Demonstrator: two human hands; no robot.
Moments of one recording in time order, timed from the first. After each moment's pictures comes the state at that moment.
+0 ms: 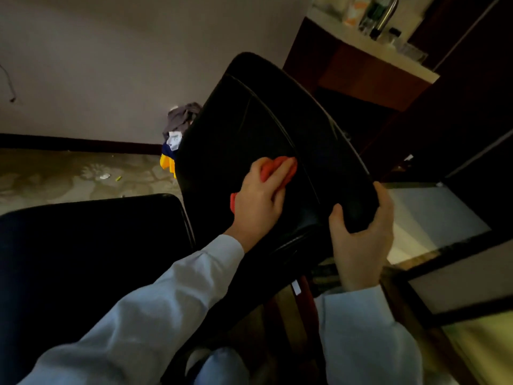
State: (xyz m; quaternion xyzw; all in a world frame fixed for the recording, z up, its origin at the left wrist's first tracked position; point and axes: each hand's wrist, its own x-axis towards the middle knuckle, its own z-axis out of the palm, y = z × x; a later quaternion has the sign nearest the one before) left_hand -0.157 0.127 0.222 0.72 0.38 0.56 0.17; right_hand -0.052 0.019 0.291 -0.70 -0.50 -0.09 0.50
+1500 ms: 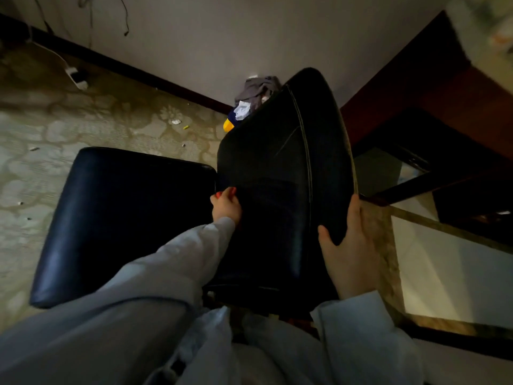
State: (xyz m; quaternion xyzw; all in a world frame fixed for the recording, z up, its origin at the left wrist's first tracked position) left_hand -0.183 0.210 0.177 0.25 0.77 0.36 0.46; right_hand -0.034 0.130 0.387 -0.73 -0.67 0.10 0.11
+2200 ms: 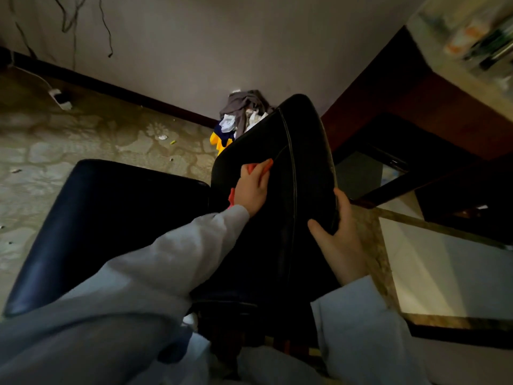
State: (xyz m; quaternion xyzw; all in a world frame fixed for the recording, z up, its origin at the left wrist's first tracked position) left_hand -0.155 0.235 0.256 0.49 0.61 0.48 0.40; right_hand -0.018 0.132 0.390 -0.67 -0.61 0.33 0.27
